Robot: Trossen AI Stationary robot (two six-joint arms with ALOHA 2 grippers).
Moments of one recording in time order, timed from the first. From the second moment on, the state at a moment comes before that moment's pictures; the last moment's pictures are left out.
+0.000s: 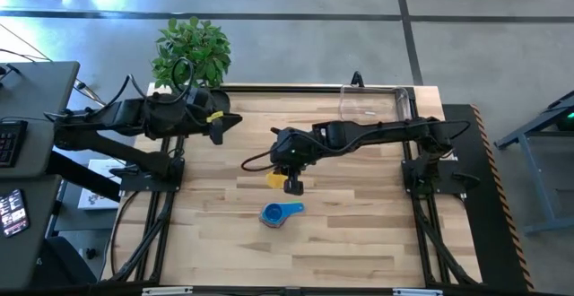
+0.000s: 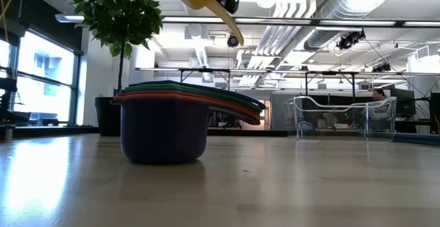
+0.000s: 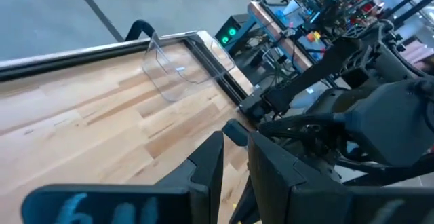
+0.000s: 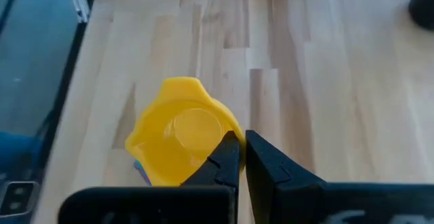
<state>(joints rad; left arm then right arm) -0.06 0.99 1.27 -0.67 -0.40 -0.83 0.07 1.87 1.79 -0.75 -0.10 0.09</state>
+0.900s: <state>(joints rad) -0.33 1.38 1.27 -0.95 -0.21 -1.18 0.05 1.87 1.79 -1.08 0.02 0.00</state>
